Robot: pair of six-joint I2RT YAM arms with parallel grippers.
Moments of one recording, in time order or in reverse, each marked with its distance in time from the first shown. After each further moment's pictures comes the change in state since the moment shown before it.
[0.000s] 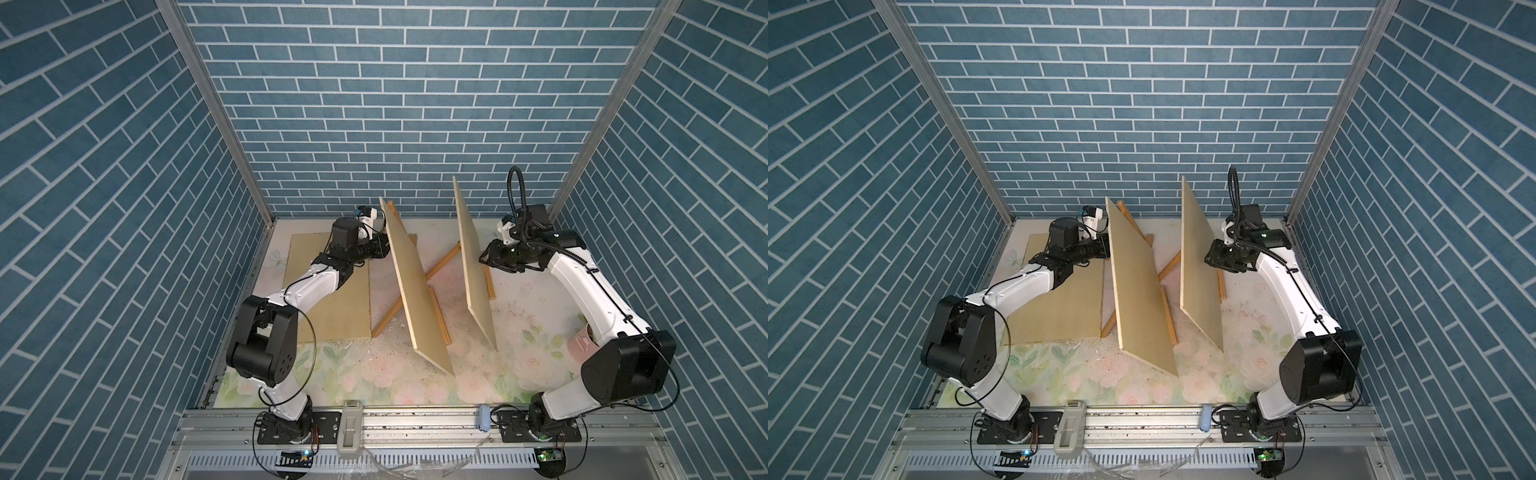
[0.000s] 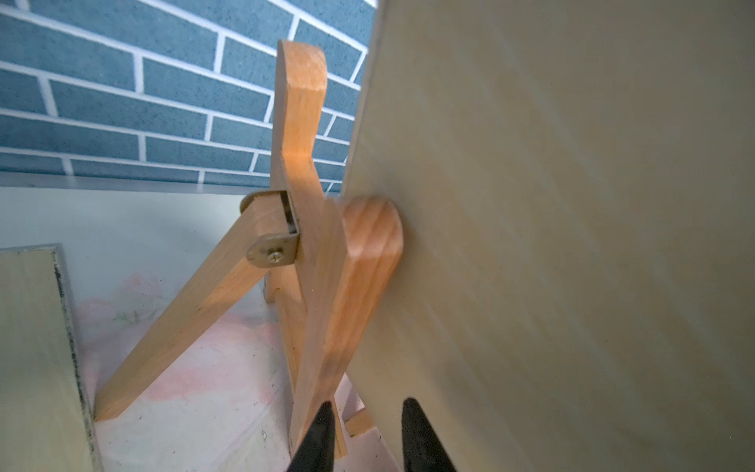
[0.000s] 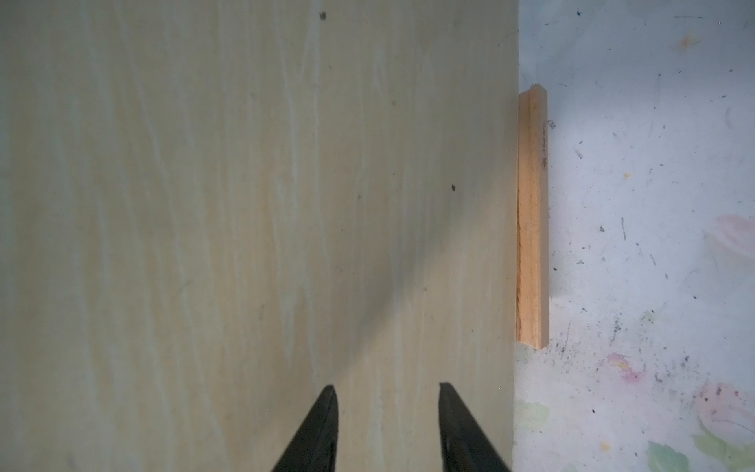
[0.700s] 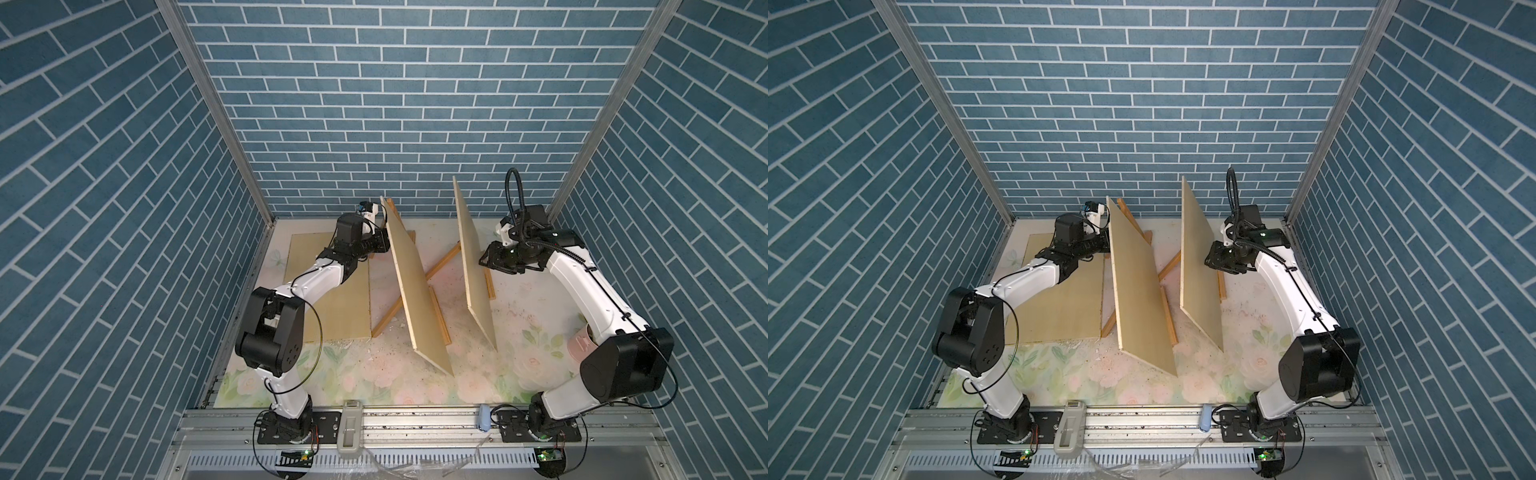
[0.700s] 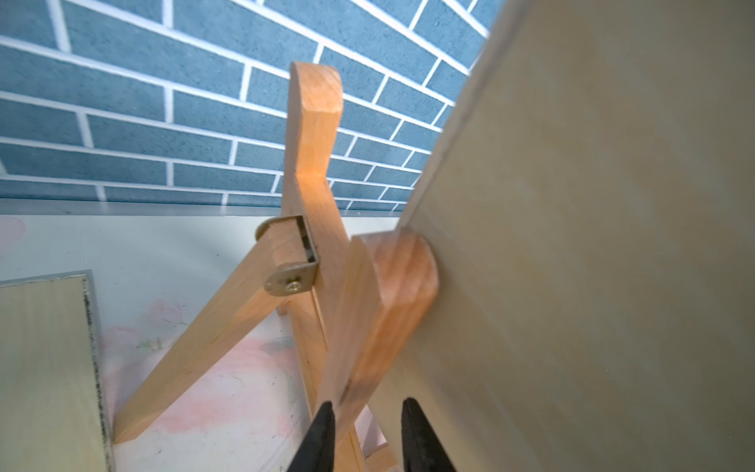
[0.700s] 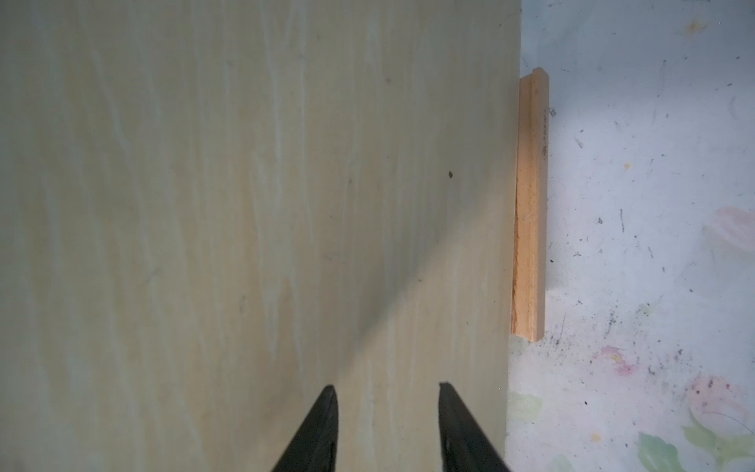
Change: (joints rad) left arm -0.006 0.063 0.068 -0.003 -0.085 0.017; right arm 0.000 0.020 0.010 -0.030 0.000 -0.027
